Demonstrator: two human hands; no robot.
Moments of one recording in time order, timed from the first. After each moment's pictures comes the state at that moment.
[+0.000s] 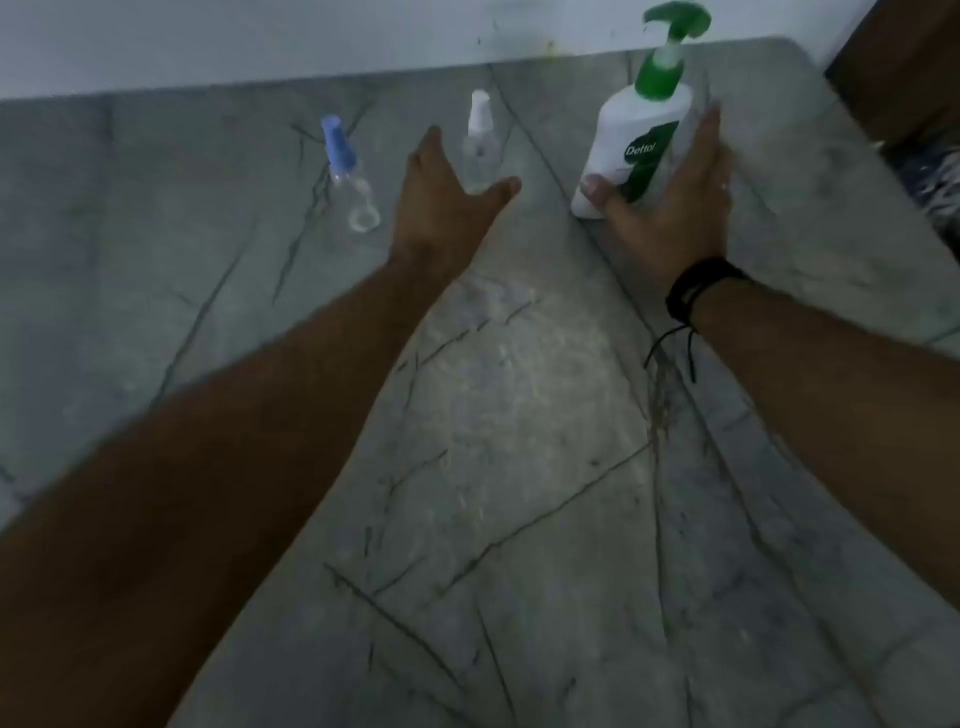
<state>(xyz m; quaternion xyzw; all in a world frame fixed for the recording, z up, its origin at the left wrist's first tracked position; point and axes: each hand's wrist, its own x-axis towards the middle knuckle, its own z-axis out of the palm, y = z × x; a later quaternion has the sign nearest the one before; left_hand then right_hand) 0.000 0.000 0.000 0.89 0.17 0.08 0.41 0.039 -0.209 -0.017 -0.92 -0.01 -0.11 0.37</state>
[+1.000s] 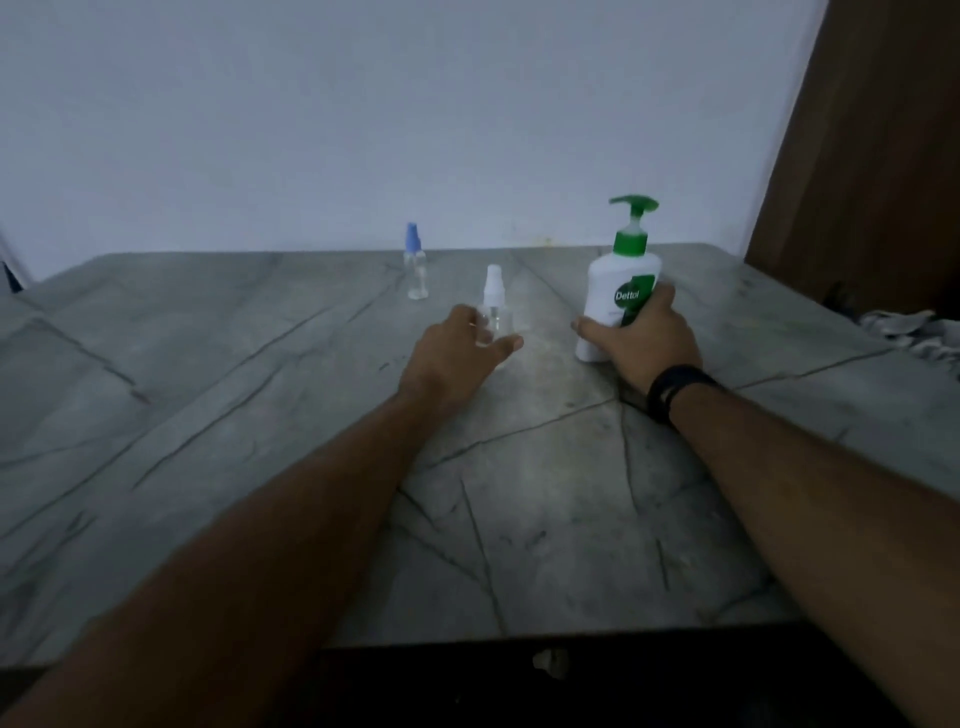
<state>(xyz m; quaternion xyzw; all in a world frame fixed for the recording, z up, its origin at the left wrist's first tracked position) -0.175 -0.039 -0.042 0.91 0.09 0.21 0.35 -0.099 -0.252 -0.048 -0.88 -0.07 -0.14 0.44</state>
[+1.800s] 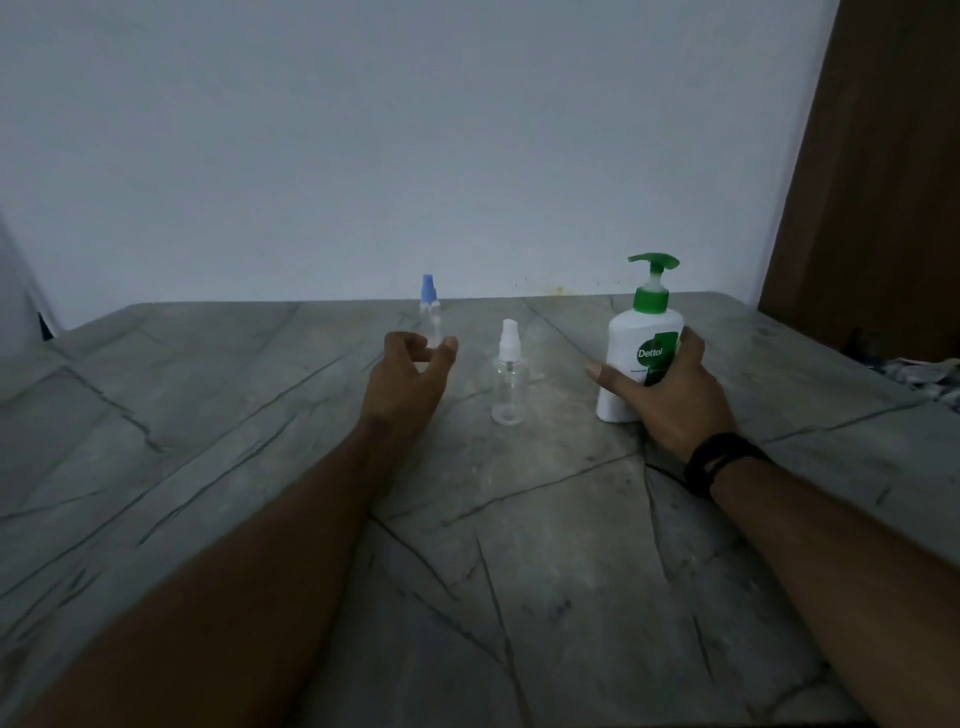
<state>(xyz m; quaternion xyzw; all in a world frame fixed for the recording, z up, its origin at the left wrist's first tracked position) -0.180 0.013 -0.034 0.84 0.13 0.30 0.44 -0.114 -0.255 -0.047 -0.85 -0.09 -0.15 0.50</state>
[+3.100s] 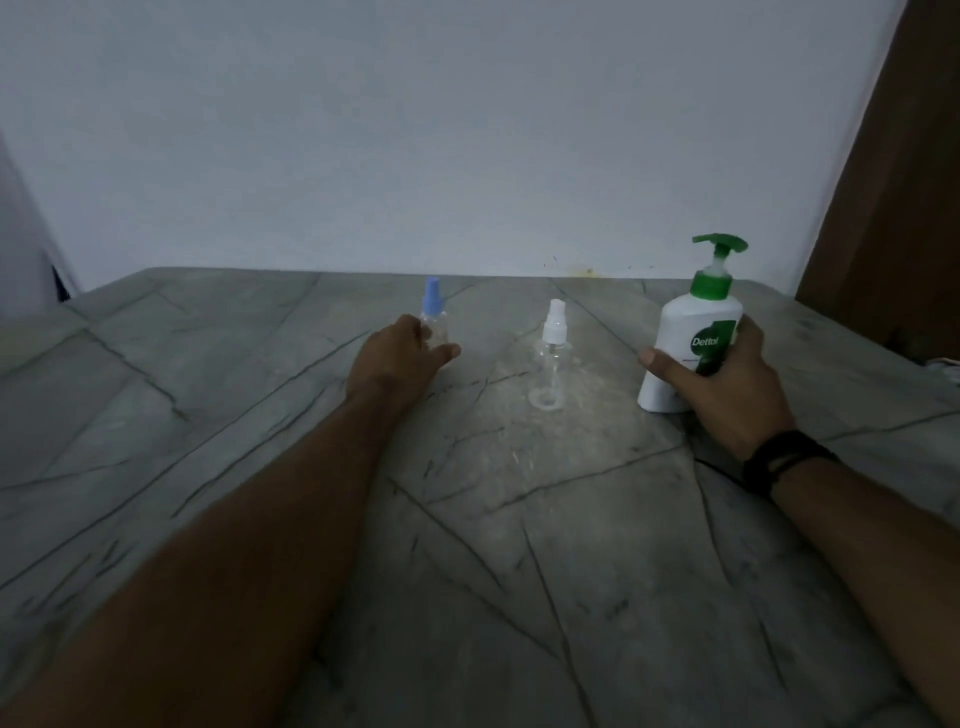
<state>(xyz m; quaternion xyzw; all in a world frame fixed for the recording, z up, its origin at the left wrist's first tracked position) -0.161 0.080 -0.038 0.92 0.19 0.24 0.25 -0.117 -0.253 -0.046 -0.83 -0.10 -0.17 0.53</state>
